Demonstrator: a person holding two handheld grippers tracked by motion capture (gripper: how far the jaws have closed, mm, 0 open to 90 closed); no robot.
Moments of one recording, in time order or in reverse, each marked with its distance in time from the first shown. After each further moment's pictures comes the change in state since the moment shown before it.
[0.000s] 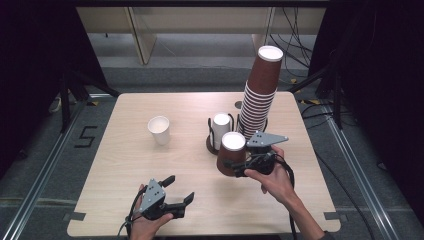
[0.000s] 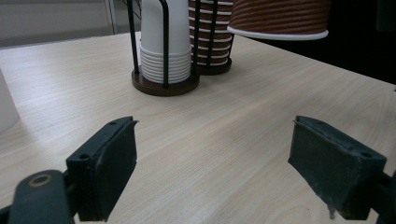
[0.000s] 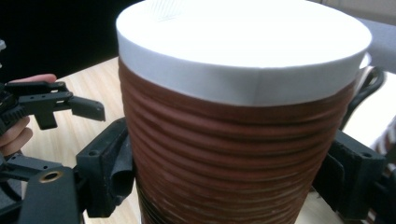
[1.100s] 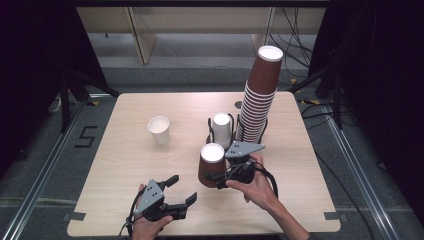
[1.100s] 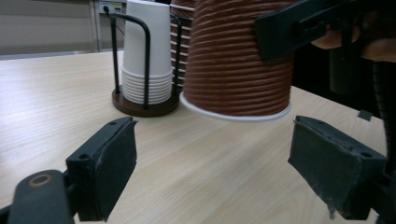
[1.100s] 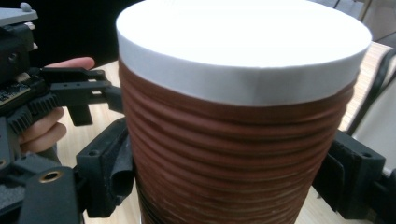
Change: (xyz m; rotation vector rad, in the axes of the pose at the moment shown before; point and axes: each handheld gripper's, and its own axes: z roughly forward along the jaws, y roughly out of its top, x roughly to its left) left arm -0.007 0.005 0.000 -0.094 -0.094 -0.047; right arm 0.035 -0.004 0.036 0.023 0.109 -0.042
